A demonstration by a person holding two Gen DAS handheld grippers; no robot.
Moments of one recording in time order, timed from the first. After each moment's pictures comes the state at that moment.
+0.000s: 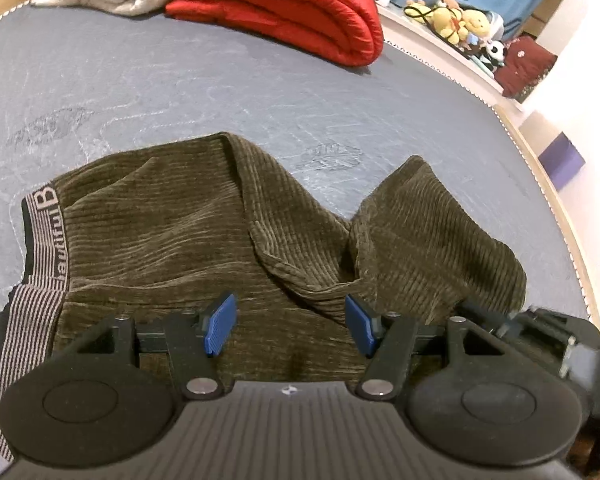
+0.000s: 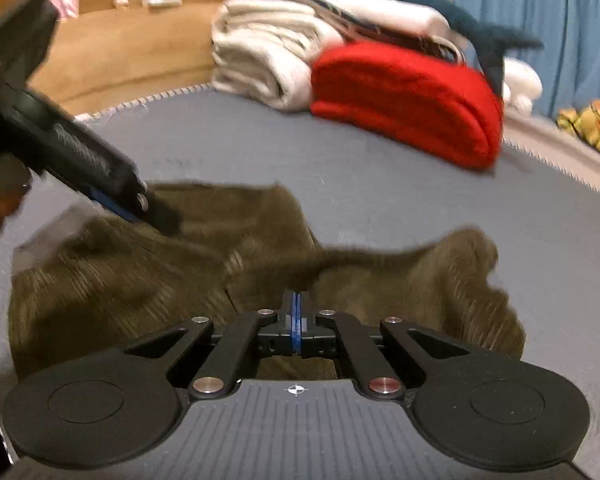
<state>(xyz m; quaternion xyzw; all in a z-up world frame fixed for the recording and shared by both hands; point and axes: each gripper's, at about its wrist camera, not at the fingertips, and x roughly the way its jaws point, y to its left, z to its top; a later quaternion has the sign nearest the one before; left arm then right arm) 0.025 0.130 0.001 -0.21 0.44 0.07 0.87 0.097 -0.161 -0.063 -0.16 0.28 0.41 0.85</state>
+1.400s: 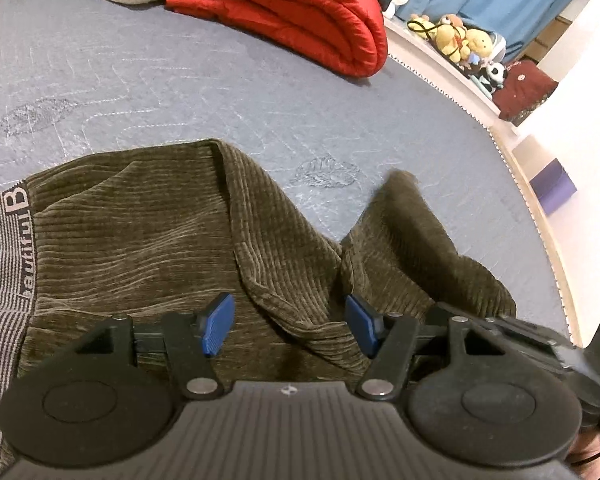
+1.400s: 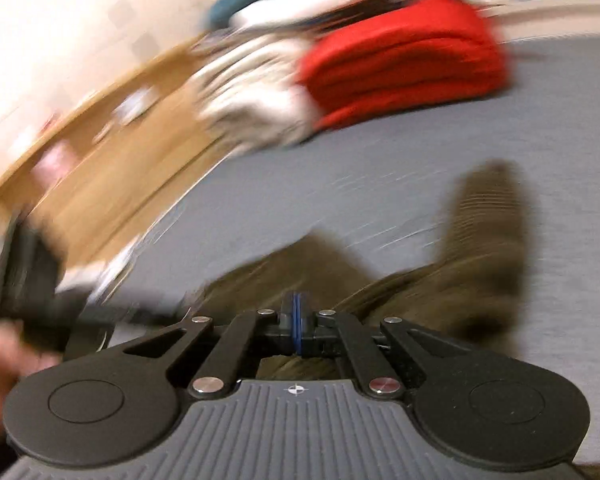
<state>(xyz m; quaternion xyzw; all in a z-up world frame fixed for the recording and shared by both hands) 0.052 0.142 -0.013 -0.25 0.42 0.06 0.87 0.193 -0.155 -0.062 0.07 0.35 0.50 0.79</state>
